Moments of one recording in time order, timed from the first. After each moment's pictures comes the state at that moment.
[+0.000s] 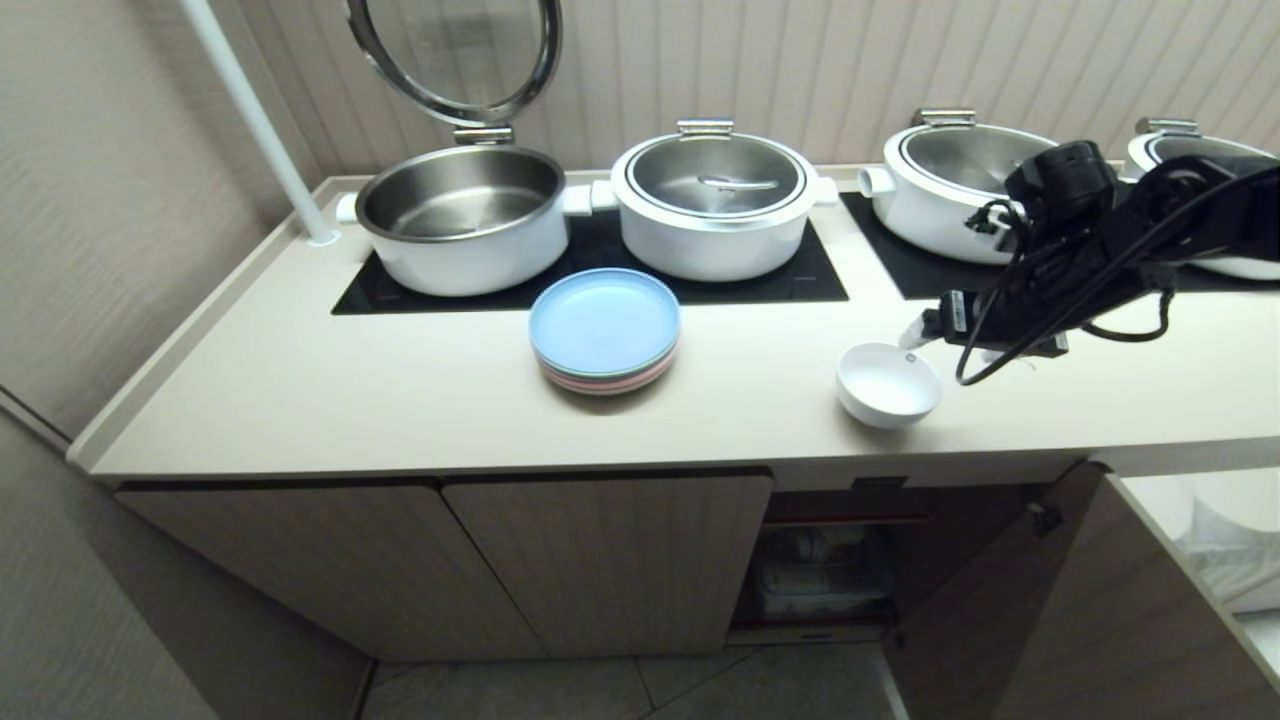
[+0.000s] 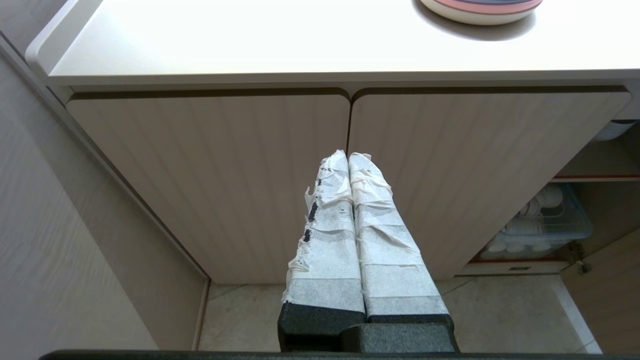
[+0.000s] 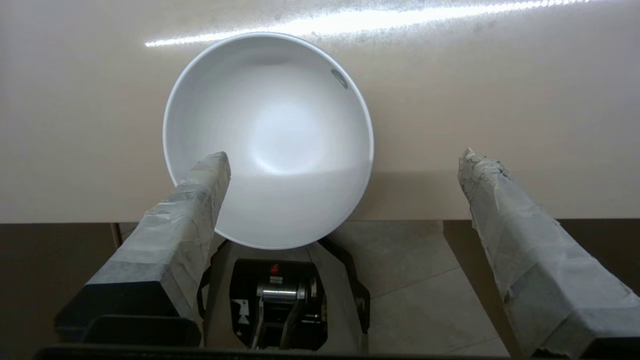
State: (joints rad) left arm 0.00 0.00 0.00 0.00 0.00 -0.02; right arm 0.10 2.04 -1.90 0.64 0.02 0.17
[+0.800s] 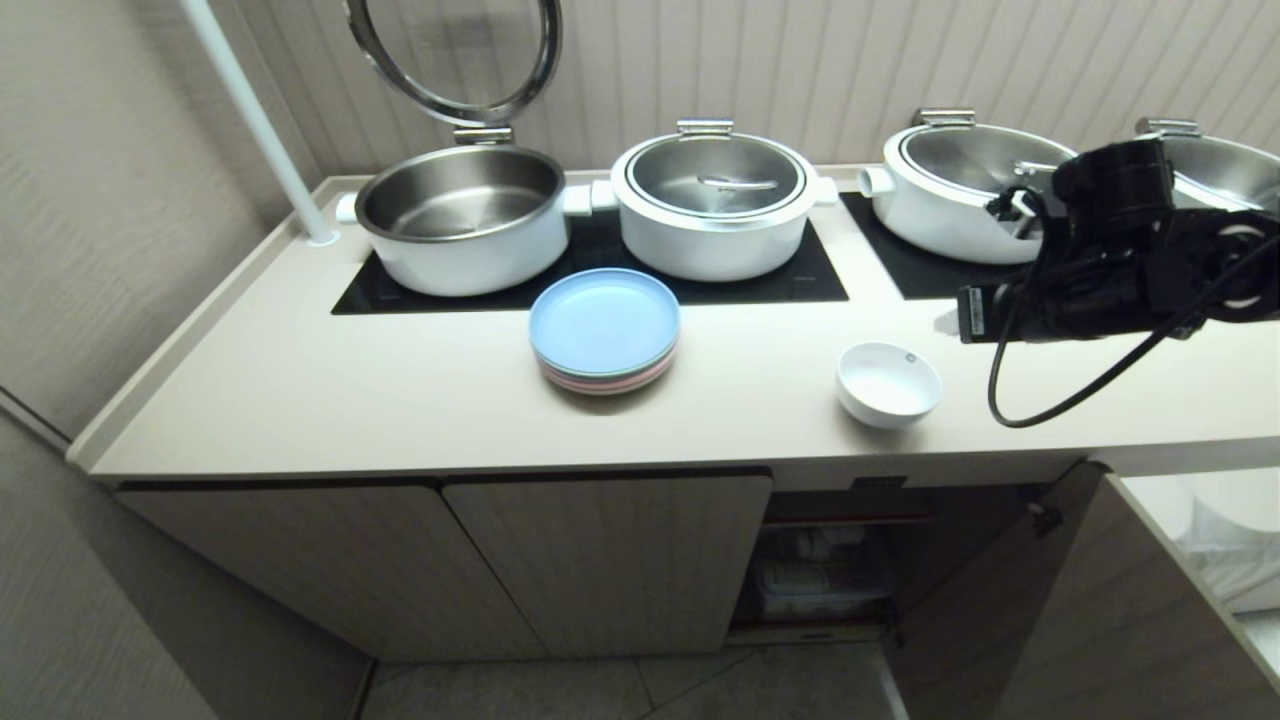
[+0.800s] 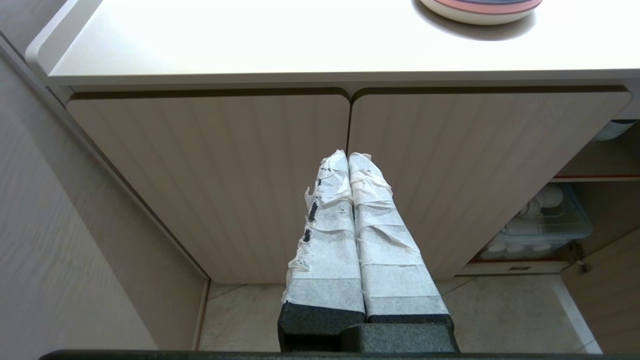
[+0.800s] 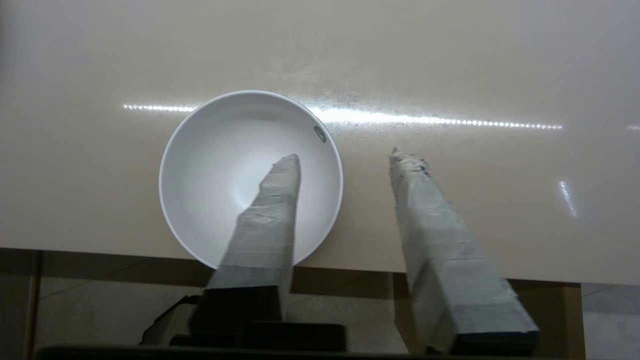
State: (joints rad) left arm 0.00 0.00 0.00 0.00 0.00 -0.02; right arm 0.11 1.86 -1.52 0.17 -0.04 0.01
